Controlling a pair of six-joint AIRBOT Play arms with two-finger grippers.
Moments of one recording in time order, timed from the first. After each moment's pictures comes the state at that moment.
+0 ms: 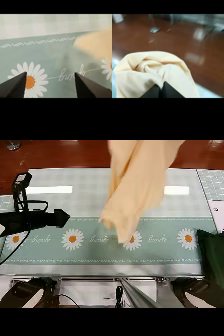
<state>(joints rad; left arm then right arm) -0.26 -0.69 0.81 1.35 -1.05 -1.69 0.46 -1.16 1.95 -1.25 1.11 1.43</state>
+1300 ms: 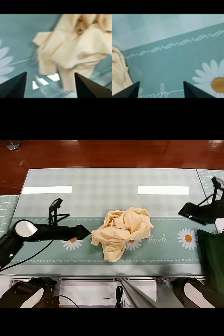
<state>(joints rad) -0.24 -0.91 0.52 0.76 -0.89 -1.32 -0.24 -1.02 0.86 -1.25 1.13 1.59</state>
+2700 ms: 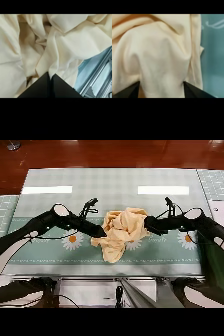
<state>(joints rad) -0.40 -1.39 0.80 0.59 -1.00 -0.96 0.06 -1.24 0.65 -0.71 0.89 1.35</state>
